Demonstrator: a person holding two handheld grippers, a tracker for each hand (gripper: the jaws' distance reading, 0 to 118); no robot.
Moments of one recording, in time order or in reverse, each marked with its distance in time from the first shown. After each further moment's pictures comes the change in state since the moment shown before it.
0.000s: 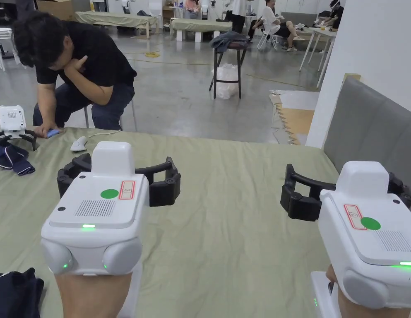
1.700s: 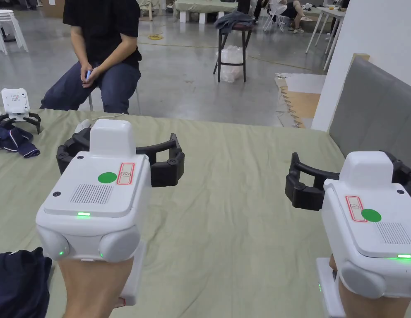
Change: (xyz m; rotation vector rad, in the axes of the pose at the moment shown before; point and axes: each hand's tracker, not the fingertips) left arm -0.002 -0.001 0.011 0.082 -0.034 -0.006; right arm -0.002 -0.014 0.006 0.024 -0.016 0.045
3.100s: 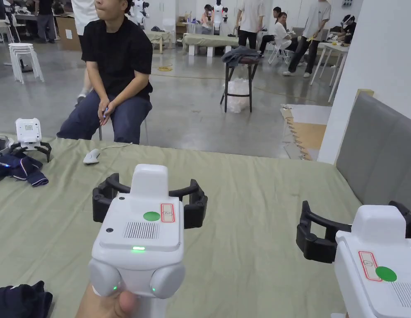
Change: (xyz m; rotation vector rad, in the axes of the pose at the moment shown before) left arm 0.032 -0.006 -0.016 -0.126 0.066 -0.029; right arm 0.002 -0.008 0.004 -0.025 -0.007 0.008
